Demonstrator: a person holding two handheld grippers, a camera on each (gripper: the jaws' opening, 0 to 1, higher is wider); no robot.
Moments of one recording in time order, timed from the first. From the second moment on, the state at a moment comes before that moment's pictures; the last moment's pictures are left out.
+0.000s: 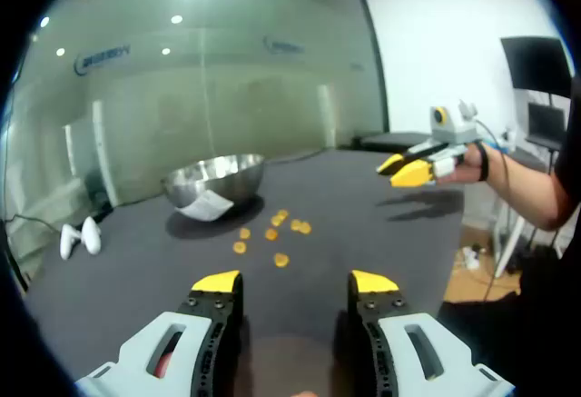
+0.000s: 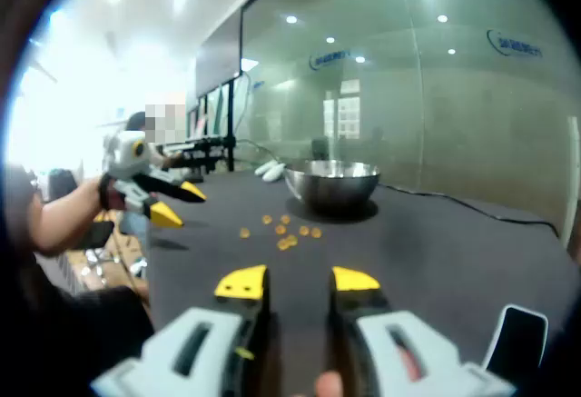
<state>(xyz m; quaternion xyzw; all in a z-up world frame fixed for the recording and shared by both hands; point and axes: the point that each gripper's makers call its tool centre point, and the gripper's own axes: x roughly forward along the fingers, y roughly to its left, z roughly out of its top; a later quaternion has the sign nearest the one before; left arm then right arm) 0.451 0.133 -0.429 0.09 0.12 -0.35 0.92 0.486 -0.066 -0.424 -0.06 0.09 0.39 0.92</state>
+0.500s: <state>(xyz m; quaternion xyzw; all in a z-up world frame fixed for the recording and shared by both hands) 0.449 0.133 -0.427 0.09 0.12 -0.35 0.93 0.482 -0.063 -0.428 -0.06 0.10 0.38 0.92</state>
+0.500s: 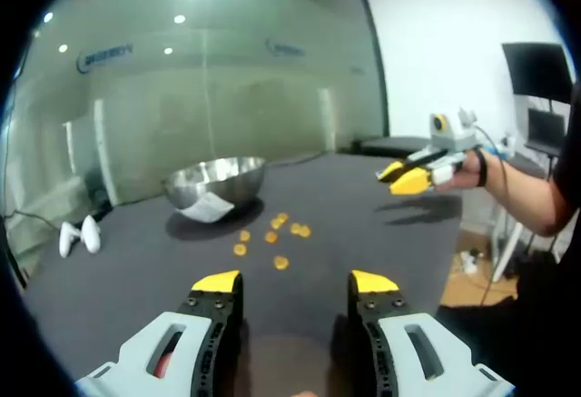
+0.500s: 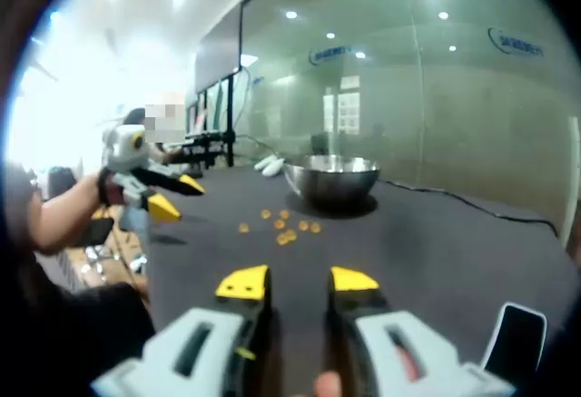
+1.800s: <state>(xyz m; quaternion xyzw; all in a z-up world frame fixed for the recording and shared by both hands) 0.449 0.153 -0.430 0.08 0.12 -0.33 0.93 0.534 -0.050 -0.435 -0.07 0.15 0.36 0.92</state>
